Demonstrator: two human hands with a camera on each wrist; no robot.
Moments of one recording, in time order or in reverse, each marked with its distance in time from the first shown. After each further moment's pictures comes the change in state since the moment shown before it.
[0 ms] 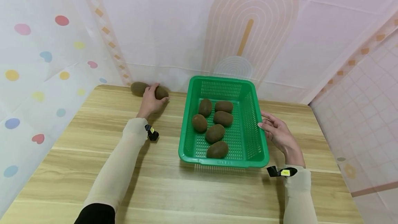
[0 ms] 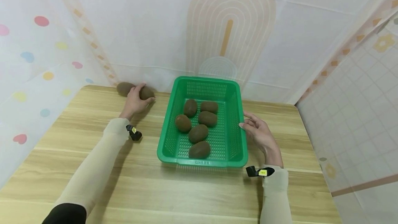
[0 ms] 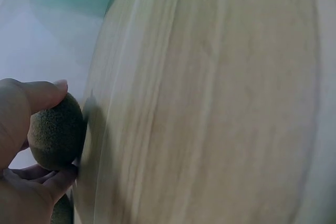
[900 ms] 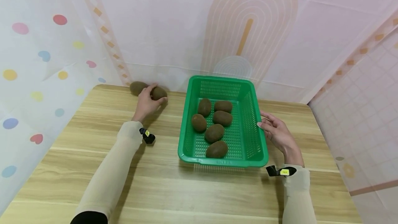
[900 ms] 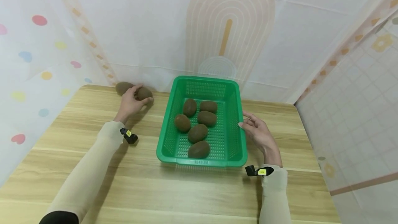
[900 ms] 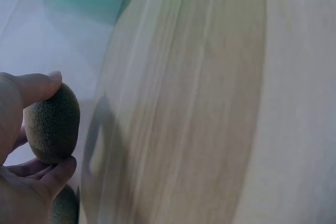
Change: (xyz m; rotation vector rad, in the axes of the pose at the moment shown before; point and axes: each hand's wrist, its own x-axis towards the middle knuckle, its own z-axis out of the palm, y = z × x) left_hand -0.011 -0.001 -0.009 -0.102 0.042 0.028; right_hand -0.001 -0.002 0.001 0.002 0.015 0.010
